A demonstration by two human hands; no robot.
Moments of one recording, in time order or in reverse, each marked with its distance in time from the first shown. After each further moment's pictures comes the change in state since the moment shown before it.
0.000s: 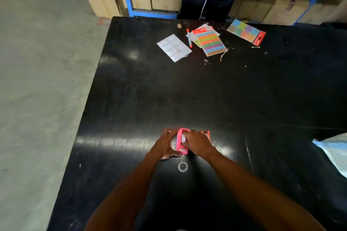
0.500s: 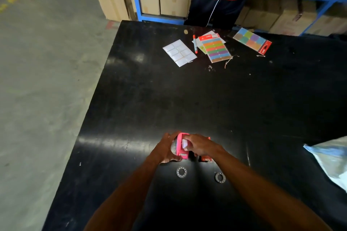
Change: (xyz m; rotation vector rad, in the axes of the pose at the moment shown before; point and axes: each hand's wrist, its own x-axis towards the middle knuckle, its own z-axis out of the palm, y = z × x) left_hand -0.004 0.006 -0.001 -0.030 0.010 -0.074; right_hand -0.002 0.008 -0.031 0.178 -0.240 -0.083
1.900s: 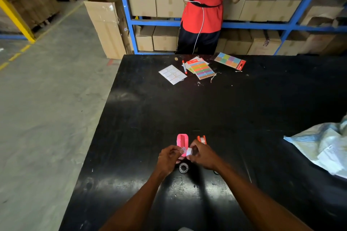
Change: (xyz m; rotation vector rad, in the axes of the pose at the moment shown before) left_hand -0.093 0.042 0.025 -0.659 0.276 0.004; right_hand -0.098 0.000 0.057 0.315 0.434 -0.074
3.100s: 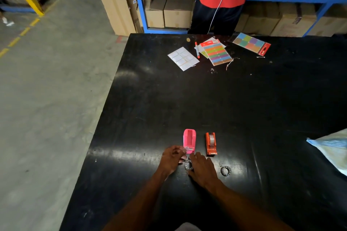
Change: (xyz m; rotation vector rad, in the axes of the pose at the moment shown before) left_hand 0.029 -0.031 0.001 -0.052 0.031 -0.253; right_hand 0.018 0.042 0.085 -0.595 -0.112 0.014
